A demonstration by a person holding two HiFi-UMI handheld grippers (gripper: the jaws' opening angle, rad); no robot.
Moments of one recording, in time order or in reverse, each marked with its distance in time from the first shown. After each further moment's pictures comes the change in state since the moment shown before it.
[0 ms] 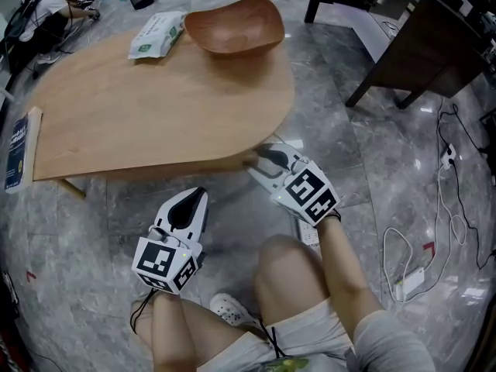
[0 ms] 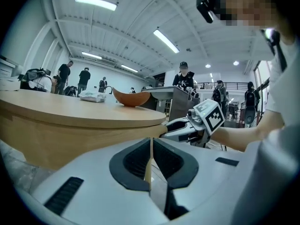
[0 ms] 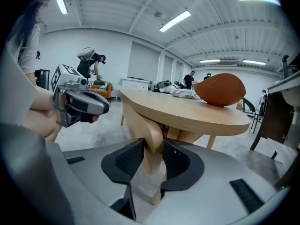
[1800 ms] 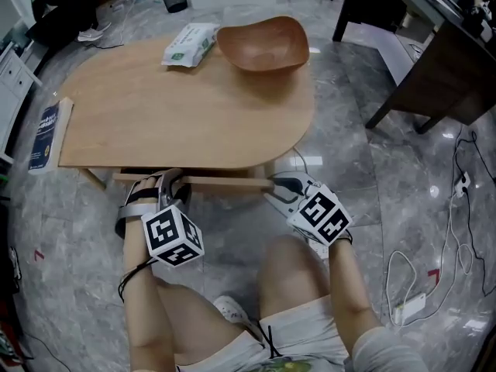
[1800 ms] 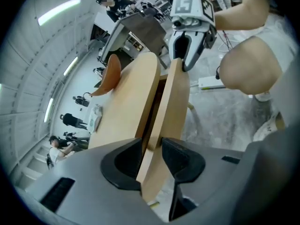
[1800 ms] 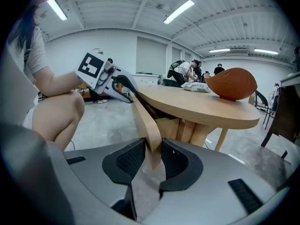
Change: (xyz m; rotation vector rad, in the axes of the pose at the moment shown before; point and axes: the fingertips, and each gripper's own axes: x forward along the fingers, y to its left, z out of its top) left arm -0.018 0.083 -0.006 1.006 0.801 0.208; right arm -0.014 0.028 -0.010 -0.003 0.092 0.138
